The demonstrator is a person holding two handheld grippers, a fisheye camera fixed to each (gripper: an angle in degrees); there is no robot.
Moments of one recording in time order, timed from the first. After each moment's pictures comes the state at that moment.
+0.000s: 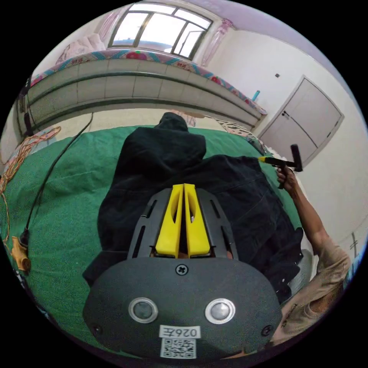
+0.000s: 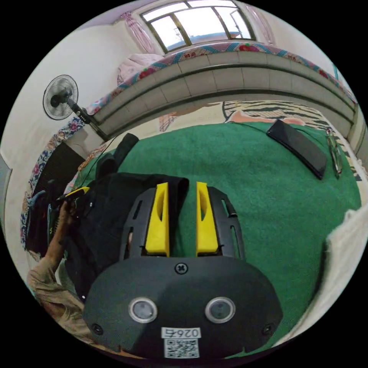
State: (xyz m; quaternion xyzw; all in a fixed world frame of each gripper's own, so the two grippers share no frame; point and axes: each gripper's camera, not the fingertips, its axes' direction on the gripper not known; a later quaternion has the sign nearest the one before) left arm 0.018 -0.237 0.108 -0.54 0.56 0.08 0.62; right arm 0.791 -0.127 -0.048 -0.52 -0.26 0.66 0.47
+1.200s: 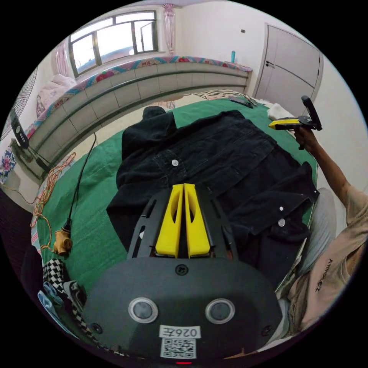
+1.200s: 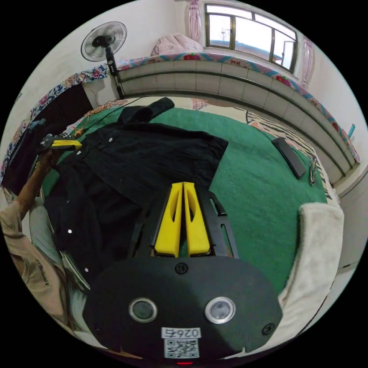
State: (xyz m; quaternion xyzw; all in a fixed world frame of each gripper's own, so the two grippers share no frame) left arm -0.060 -0.272 -0.040 -0.48 0.55 0.27 0.63; right arm 0.729 -0.383 -0.121 -0.55 -0.30 0.51 0.59
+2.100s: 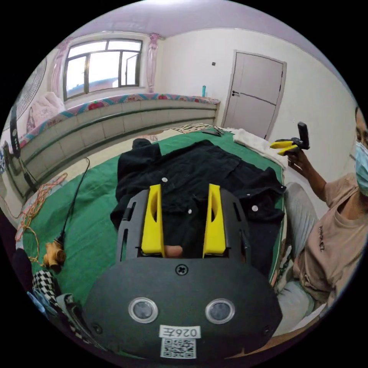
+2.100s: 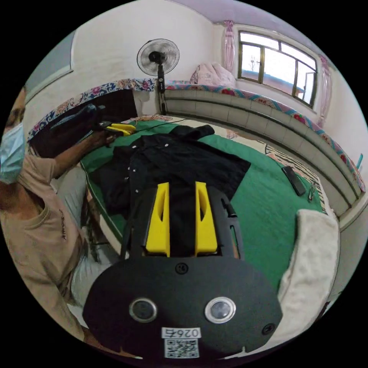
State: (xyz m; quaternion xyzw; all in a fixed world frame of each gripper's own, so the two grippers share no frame) left arm -0.194 -0.267 -0.016 -0.39 0.67 0.17 0.61; right arm 0.727 -0.606 -0.261 -0.45 -0.34 0.50 0.66
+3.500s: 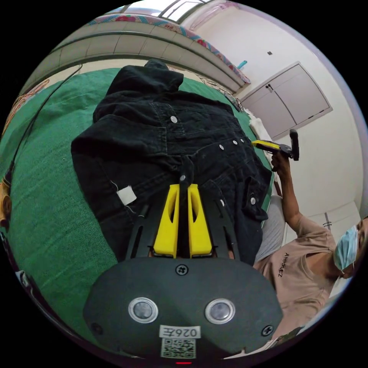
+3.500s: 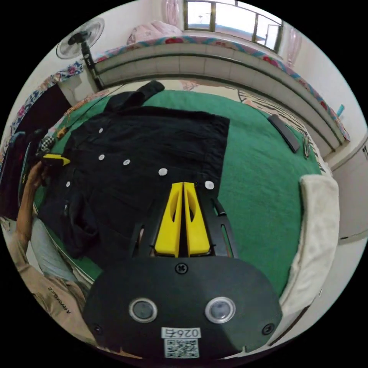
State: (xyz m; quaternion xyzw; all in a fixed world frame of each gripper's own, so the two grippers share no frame) left arm -0.194 -0.150 0.043 -0.64 0.60 0.12 0.46; right arm 0.550 -0.576 -0.172 -0.66 -0.29 0.47 0.51
